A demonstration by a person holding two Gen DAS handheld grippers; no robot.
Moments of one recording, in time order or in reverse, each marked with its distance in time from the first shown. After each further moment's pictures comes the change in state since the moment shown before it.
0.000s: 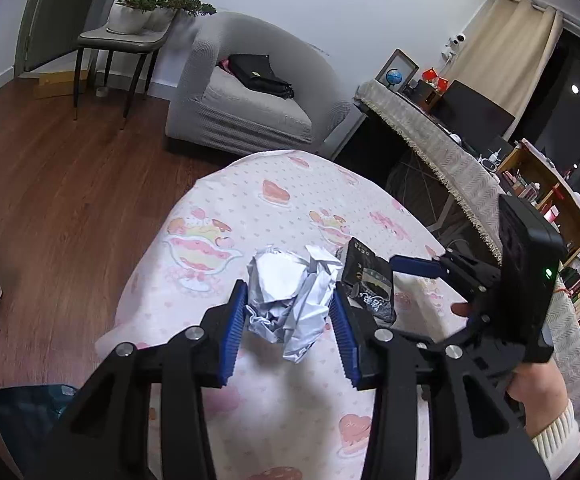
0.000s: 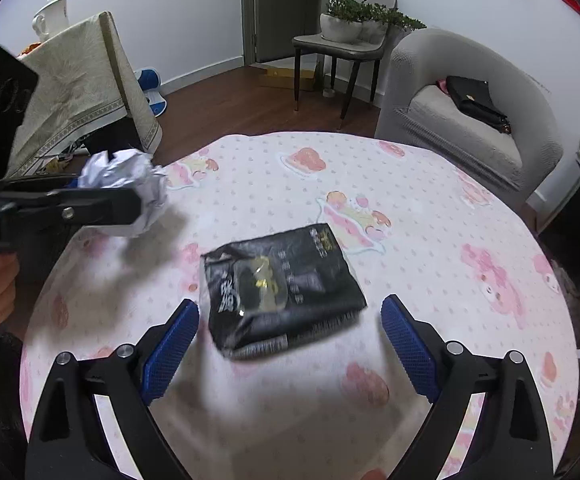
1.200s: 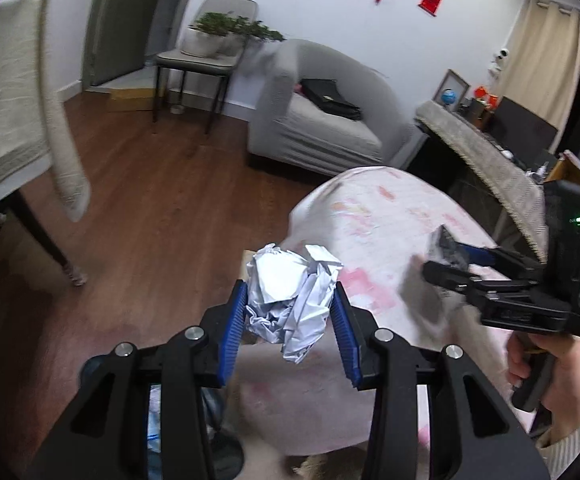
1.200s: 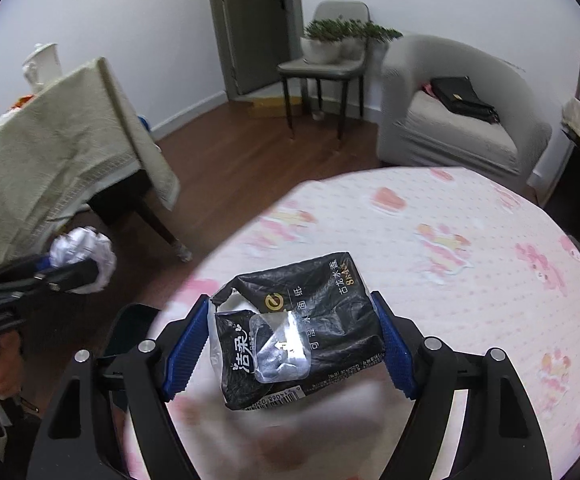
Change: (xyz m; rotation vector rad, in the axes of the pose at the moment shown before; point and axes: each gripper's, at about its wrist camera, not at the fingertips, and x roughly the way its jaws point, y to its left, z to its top) left arm -0.105 0.064 -0.041 -0.029 -0.080 0.266; right arm -0.015 0.090 0.022 0.167 -0.130 0.012
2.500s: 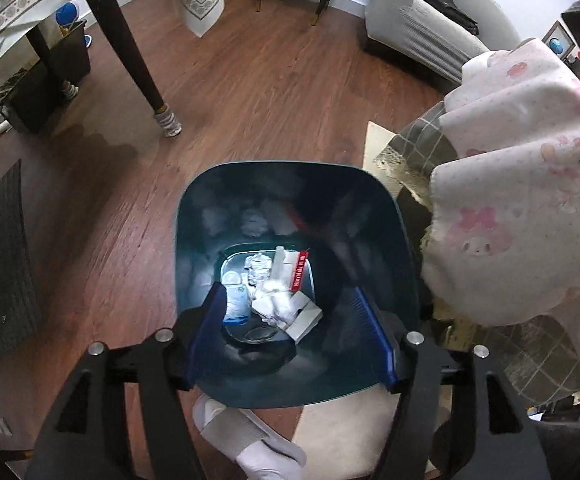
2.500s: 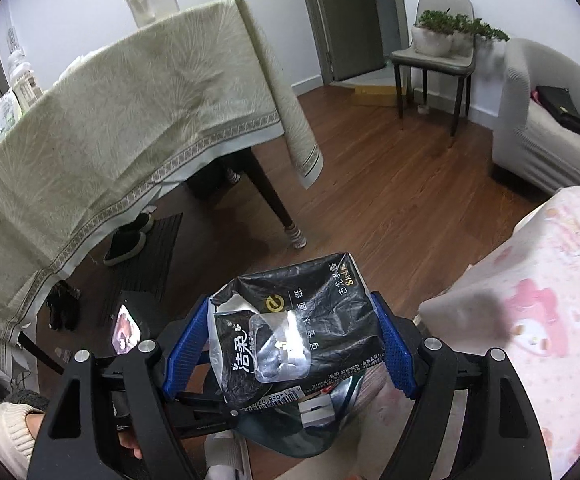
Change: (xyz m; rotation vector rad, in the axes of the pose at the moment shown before) left arm 0.033 0.142 -0.140 -0.146 0.366 0.257; right arm 0.056 0.184 -0.010 -0.102 0.069 0.270
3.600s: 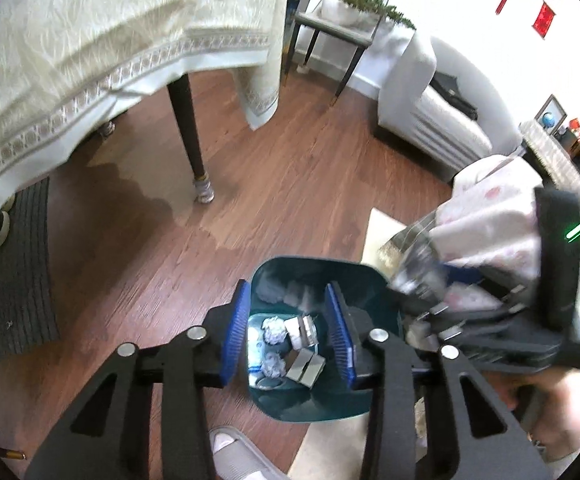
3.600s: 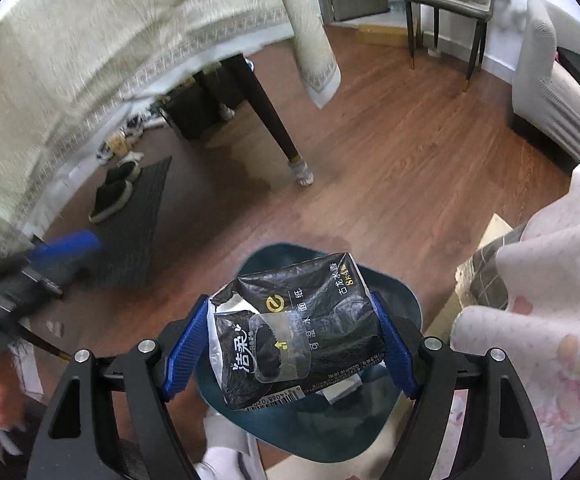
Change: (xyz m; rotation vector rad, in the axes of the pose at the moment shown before) left arm -0.101 0.052 0.019 -0.110 -0.264 -0.047; right arm 0.108 0.022 -0.039 0.008 0.222 -0.030
